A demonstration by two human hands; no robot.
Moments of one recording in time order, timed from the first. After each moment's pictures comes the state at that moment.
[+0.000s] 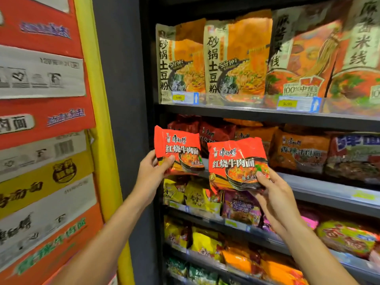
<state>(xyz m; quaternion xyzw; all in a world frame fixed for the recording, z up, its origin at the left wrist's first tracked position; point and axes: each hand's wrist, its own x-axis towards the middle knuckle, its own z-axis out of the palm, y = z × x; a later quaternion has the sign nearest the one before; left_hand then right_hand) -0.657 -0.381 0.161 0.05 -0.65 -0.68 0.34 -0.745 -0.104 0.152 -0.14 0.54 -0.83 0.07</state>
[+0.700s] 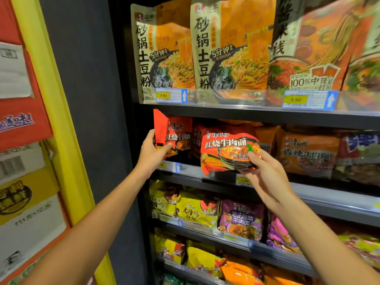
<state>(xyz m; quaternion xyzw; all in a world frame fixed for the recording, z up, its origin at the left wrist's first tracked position) -0.793 -0.441 0.178 0.06 -0.76 -0.52 0.38 -0.834 -0.143 0.178 -0.16 0.50 -0.85 0.09</state>
